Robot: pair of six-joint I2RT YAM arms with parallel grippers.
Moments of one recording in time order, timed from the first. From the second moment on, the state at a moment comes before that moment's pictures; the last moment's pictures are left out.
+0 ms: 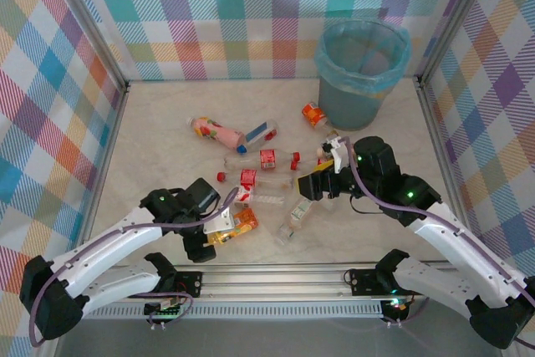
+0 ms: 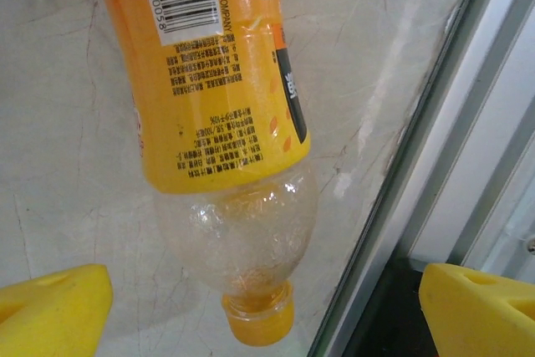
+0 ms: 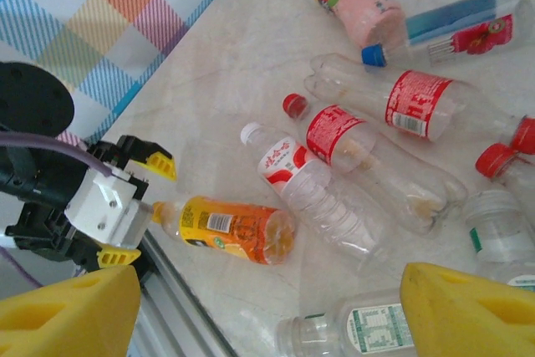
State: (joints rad) left arm -0.76 0.97 0.72 -1.14 0.04 0.51; right arm 0.67 0.89 0.95 -0.61 -0.35 0.33
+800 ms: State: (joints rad) left arm -0.80 1.25 0.71 -0.99 -0.10 0.46; right arm 0.67 0.84 0.95 -0.59 -0.26 0.25
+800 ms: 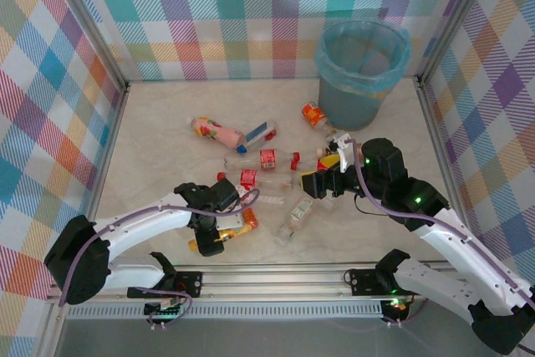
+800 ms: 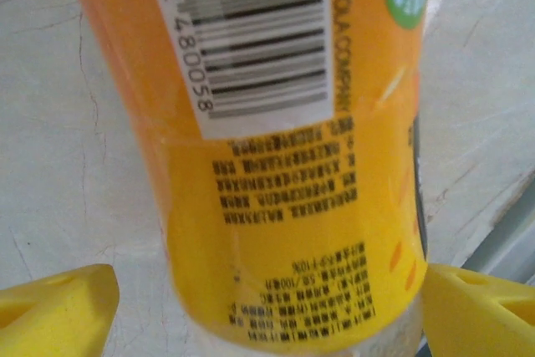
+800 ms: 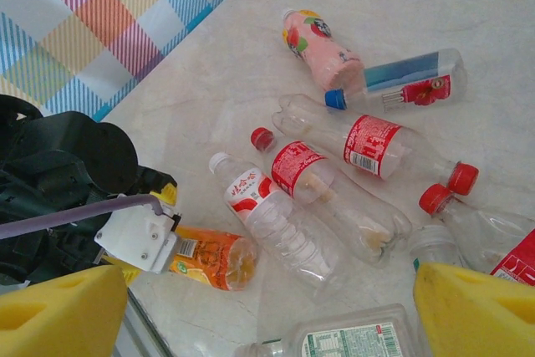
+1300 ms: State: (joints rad) left arm -0.83 1.26 0.70 -0.97 -0.08 0.44; right arm 0.67 0.82 0.95 -0.59 -0.23 0.25
